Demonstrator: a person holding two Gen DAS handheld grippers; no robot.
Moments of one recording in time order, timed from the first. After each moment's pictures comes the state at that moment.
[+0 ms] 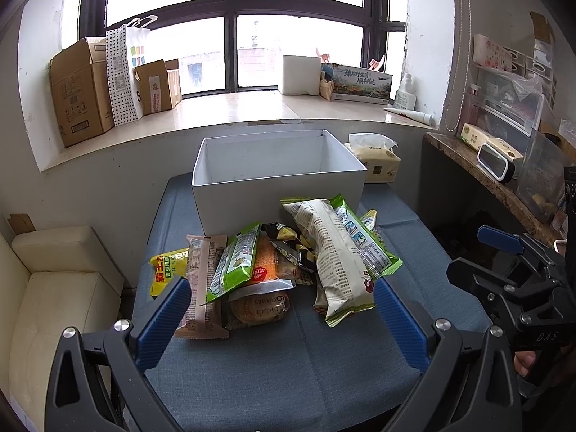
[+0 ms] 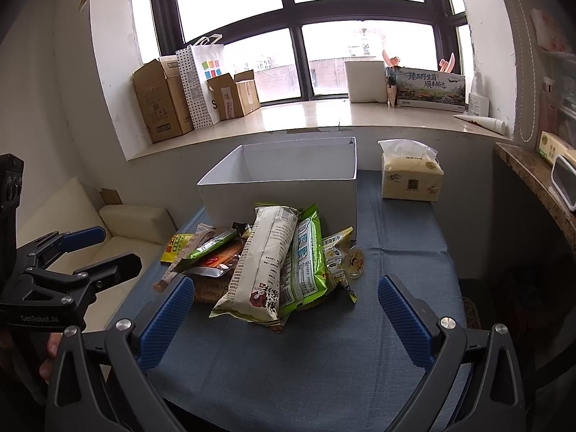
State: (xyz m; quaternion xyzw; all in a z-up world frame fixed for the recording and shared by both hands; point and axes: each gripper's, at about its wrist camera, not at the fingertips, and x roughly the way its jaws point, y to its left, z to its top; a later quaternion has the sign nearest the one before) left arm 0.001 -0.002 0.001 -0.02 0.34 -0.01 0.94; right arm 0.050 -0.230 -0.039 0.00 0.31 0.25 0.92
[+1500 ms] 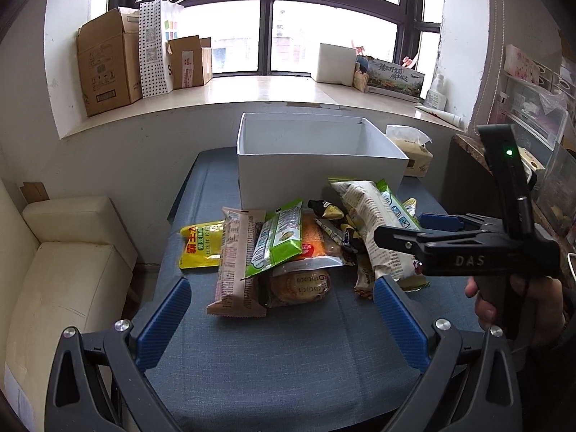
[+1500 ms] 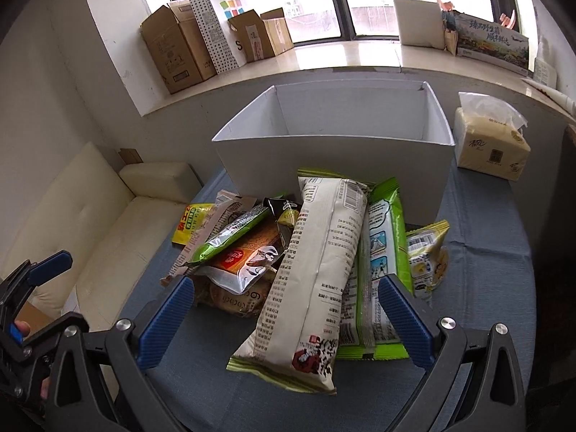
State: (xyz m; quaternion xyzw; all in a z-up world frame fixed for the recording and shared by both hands) left arm -0.007 0.049 -0.026 -0.05 0.37 0.04 0.93; right arm 0.142 -0.141 -0.090 -0.01 0.42 0.32 0.85
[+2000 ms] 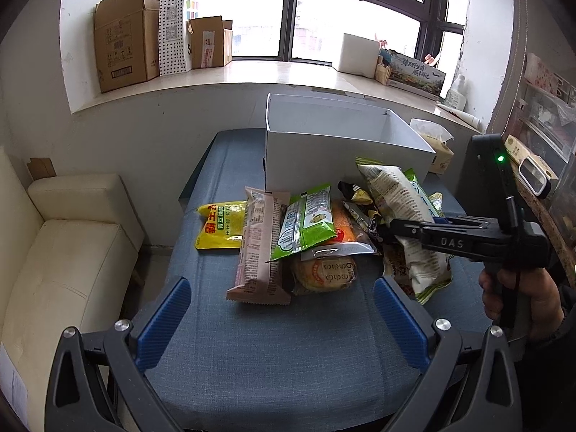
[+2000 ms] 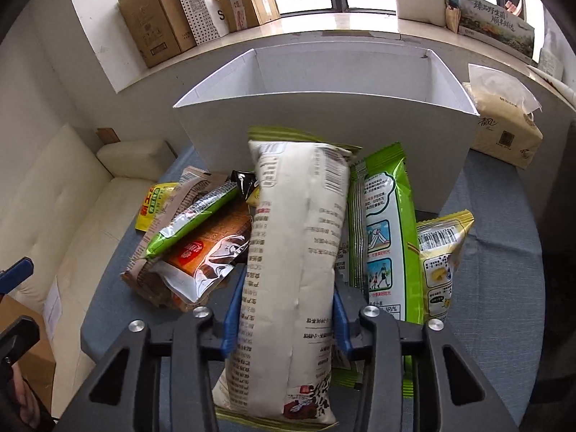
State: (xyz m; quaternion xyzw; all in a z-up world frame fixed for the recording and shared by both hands) left arm -0.005 0.073 -0.047 -0.07 0.39 0.06 0.92; right arm 0.166 -0.126 -0.121 -0.04 0.46 0.29 0.84
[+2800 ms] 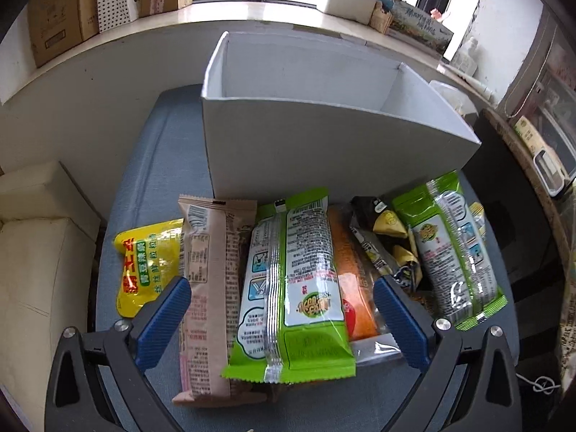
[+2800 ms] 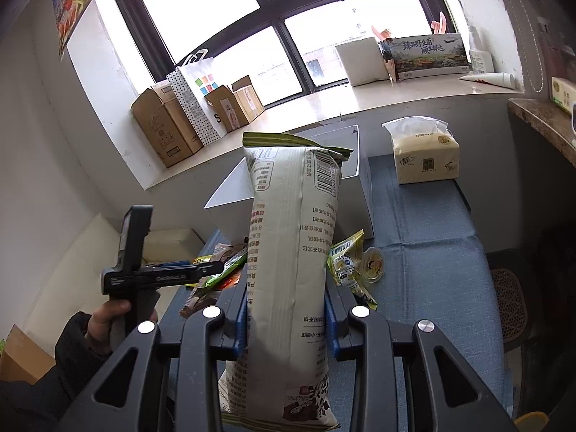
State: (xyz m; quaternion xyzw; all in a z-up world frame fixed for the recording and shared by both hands) left arm 0.156 0.078 -0.110 -0.08 0.50 -0.01 0.86; right arm 0.097 -0.257 -0.042 0.11 0.34 0.29 0.89
